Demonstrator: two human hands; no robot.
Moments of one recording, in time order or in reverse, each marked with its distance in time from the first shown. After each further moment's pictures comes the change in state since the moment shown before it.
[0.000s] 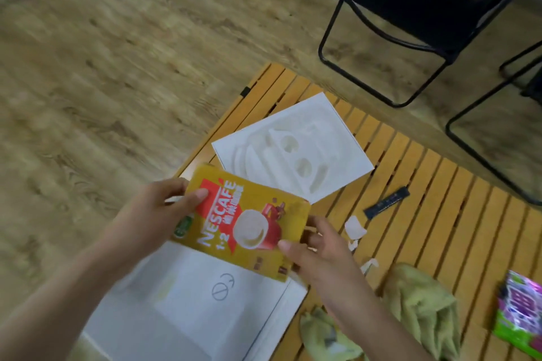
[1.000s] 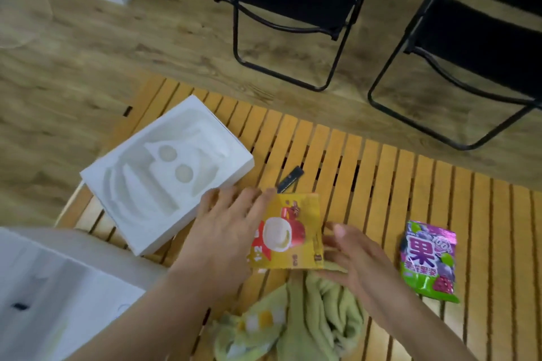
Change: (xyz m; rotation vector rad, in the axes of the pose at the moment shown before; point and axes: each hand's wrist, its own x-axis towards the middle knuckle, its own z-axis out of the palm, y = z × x) left_hand -0.029 0.090 0.264 1.134 -0.088 0.876; right_hand -0.055 0.037 -0.246 0.218 0.238 0.064
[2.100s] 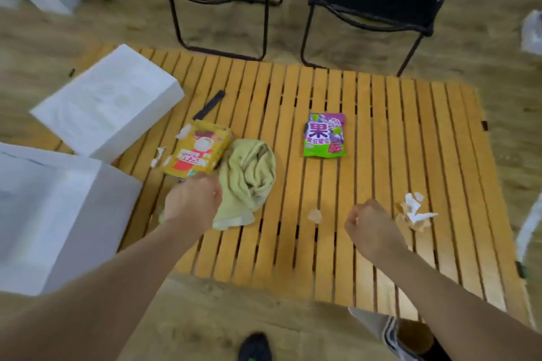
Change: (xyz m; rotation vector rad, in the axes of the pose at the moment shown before) left_hand -0.115 0.159 0.078 -0.102 -0.048 -0.335; right_hand -0.152 0.169 -0.175 -1.205 0.487 -0.103
